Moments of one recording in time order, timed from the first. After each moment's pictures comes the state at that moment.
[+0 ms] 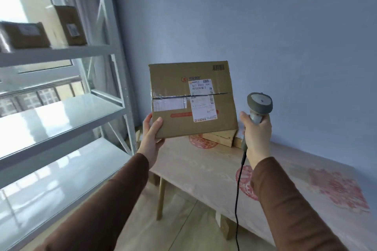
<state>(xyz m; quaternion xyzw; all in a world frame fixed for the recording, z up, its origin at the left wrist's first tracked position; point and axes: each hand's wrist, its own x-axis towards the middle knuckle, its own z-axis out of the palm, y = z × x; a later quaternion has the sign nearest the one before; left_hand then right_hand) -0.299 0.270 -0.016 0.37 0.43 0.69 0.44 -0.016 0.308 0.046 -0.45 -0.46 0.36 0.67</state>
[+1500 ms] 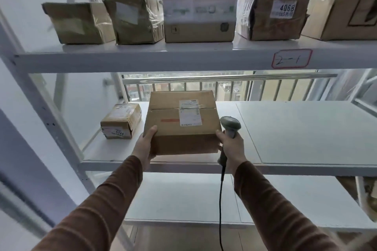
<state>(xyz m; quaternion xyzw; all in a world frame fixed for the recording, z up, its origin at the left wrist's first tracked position) -1.071 -0.251 -0.066 -0.06 0.64 0.76 0.11 -0.986 0.001 -0.068 -0.24 -0.61 0.73 0.21</state>
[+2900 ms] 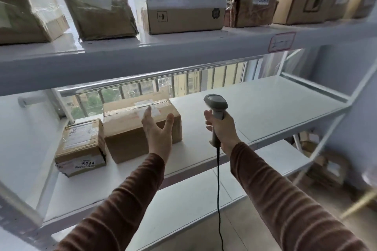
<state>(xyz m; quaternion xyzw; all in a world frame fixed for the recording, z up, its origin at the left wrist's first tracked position) -1.128 -0.213 -0.044 0.20 0.72 0.66 -0.02 -1.042 -0.042 -0.047 -0.28 -0.60 0.67 0.34</state>
